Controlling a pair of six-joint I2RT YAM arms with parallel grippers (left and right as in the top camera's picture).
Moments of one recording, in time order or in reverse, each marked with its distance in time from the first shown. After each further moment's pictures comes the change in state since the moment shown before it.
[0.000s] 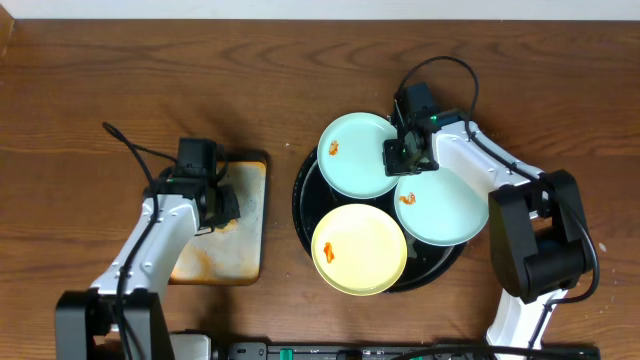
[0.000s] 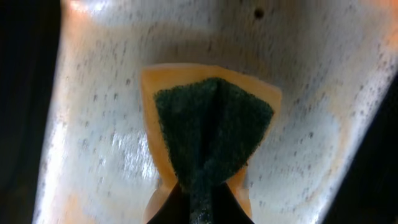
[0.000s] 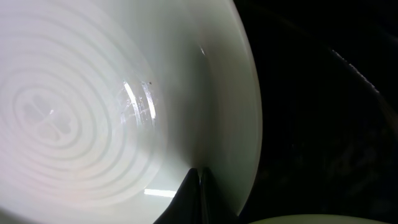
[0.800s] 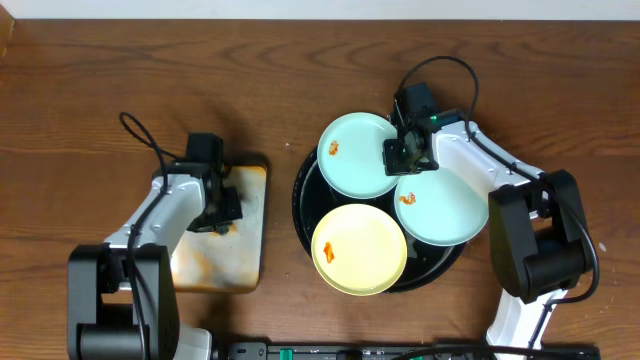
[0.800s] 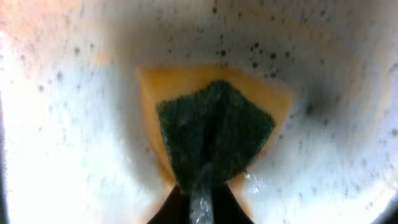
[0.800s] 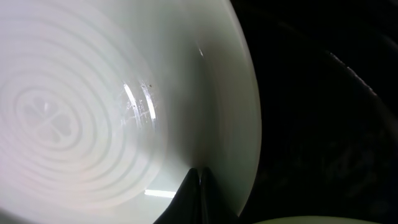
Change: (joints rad) left arm 0.000 0.153 0.075 -0.099 0.006 0.011; right arm 0.000 0.000 0.000 0.004 0.000 0.000
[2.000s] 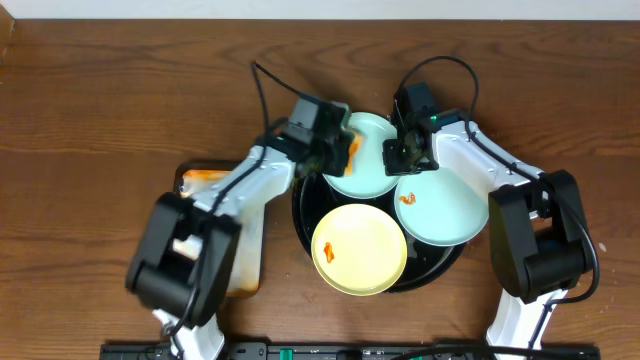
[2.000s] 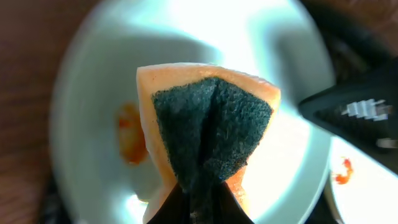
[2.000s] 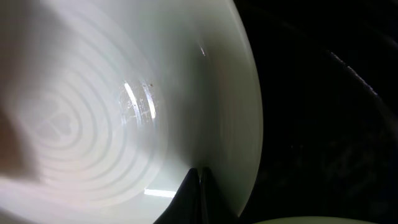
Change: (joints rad) left arm -0.444 0.262 0.299 0.463 0.327 0.051; right arm 0.000 0.000 0.000 -0.002 0.000 -0.003
